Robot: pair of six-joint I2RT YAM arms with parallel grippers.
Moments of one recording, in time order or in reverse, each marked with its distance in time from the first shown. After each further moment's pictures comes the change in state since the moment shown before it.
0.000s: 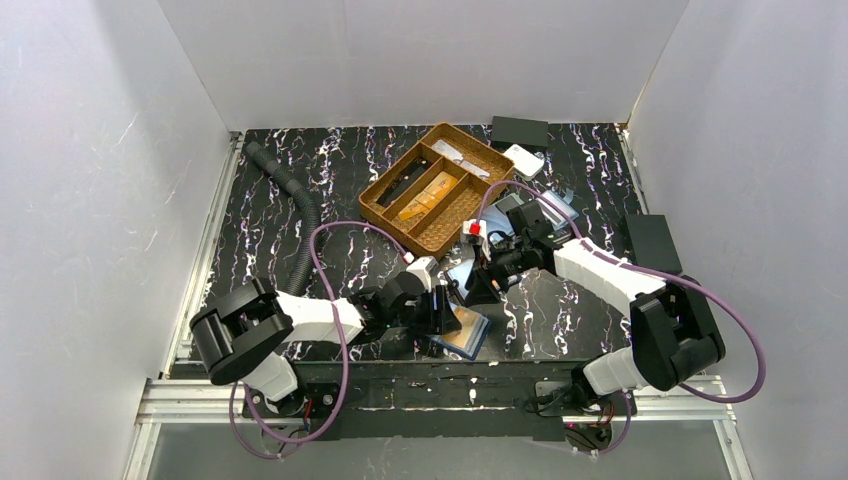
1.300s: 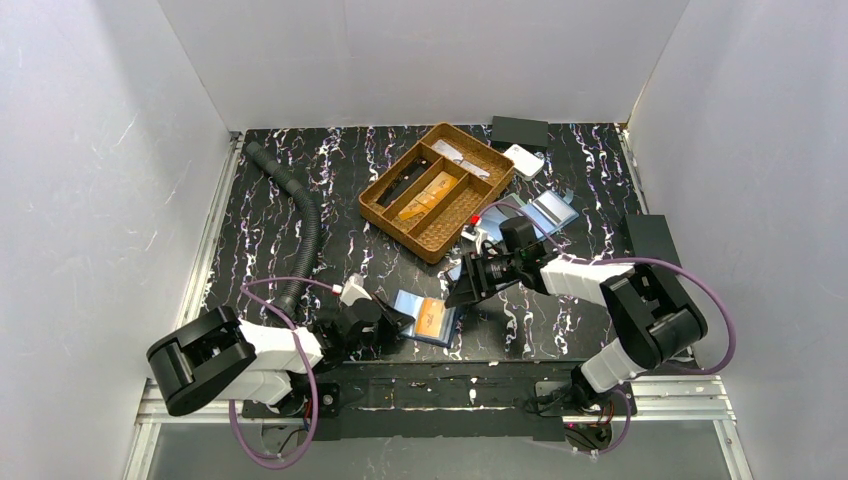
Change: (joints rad) left arm 0.057 -0.238 -0.373 0.151 -0.320 -0.563; right arm 0.032 0.111 -0.207 0.561 -0.013 0.880
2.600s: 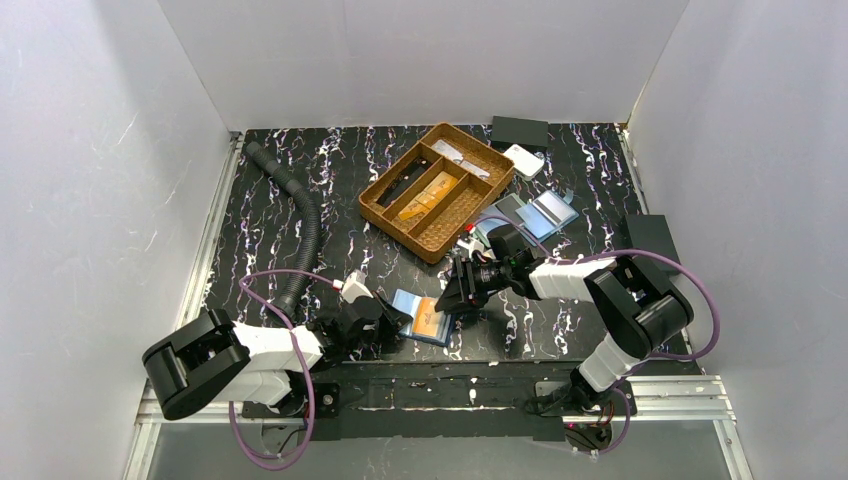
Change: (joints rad) left arm 0.003 -0.031 0.025 -0.070 -0.025 0.081; right arm 0.081 0.082 -0.016 0.115 0.118 0.364
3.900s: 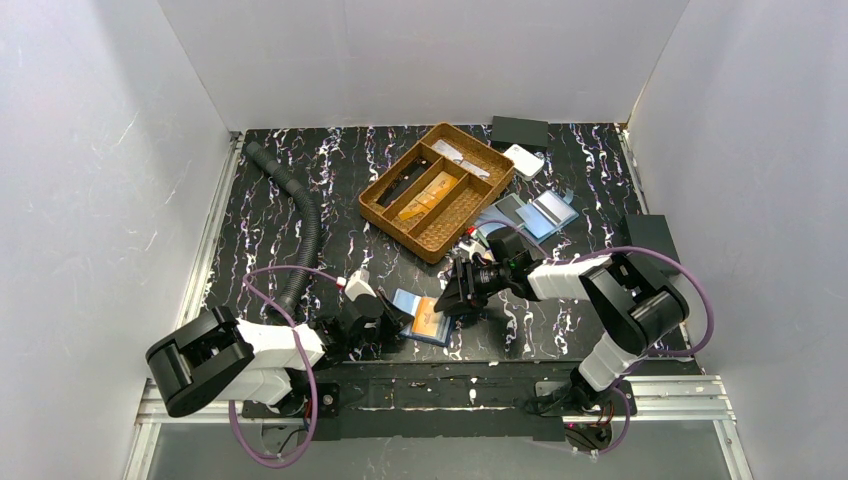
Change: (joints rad) left arm 0.001 0.024 0.013 0.017 0.036 0.040; right arm 0.005 0.022 -0.013 0.034 0.013 0.078
